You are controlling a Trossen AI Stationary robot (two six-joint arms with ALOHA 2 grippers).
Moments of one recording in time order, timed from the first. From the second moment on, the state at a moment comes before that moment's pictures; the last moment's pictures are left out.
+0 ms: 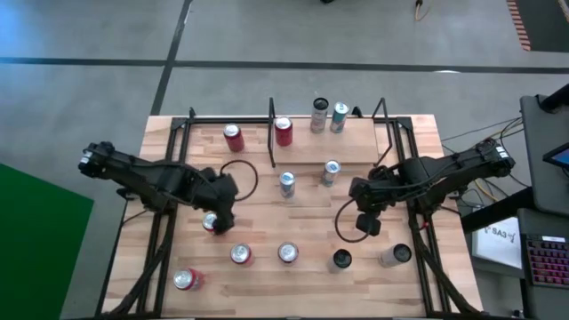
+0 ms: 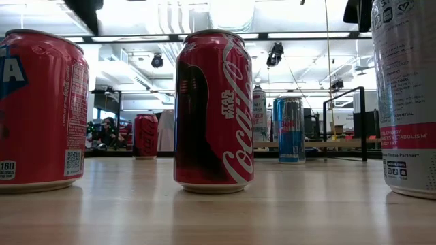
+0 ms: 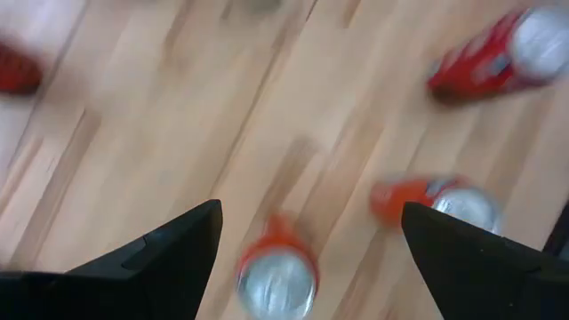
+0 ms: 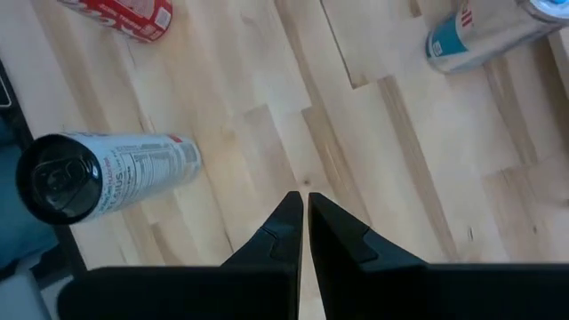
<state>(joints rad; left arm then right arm) -0.34 1.36 1.43 -1.36 -0.20 -0.80 0.27 1.31 1.34 -1.26 0.02 0.64</state>
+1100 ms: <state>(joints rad) -0.42 1.40 1.44 -1.46 -0.17 -0.86 0.27 1.31 1.34 -1.24 0.02 0.64</state>
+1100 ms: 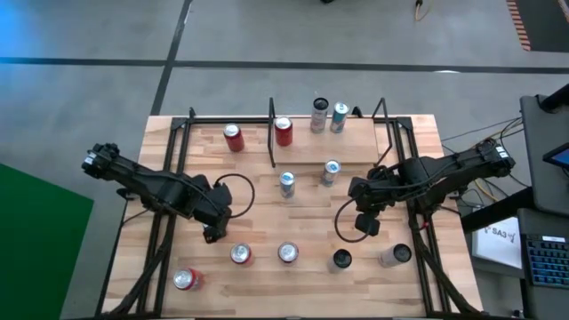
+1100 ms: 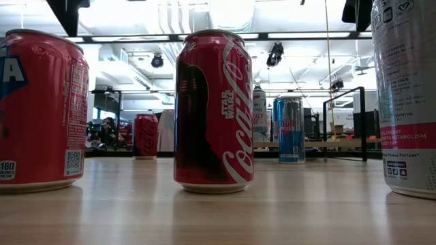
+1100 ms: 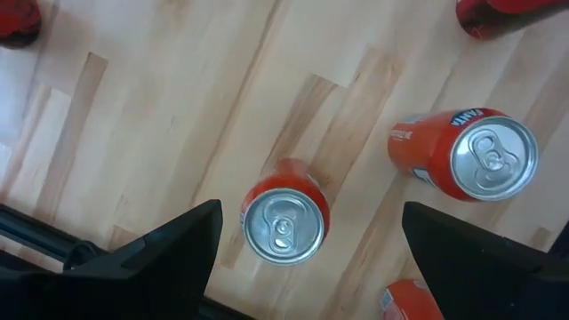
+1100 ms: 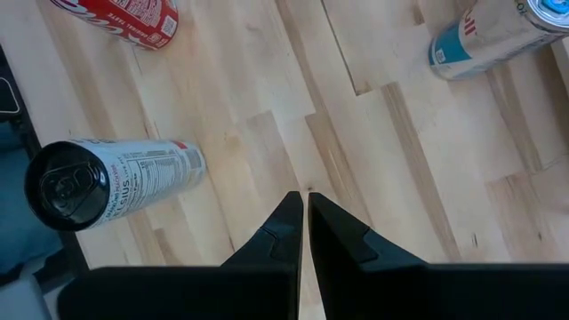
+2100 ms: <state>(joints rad) -0.43 1.51 1.41 -1.55 -0.19 -1.07 0.27 1.31 1.34 -1.24 0.02 0.64</state>
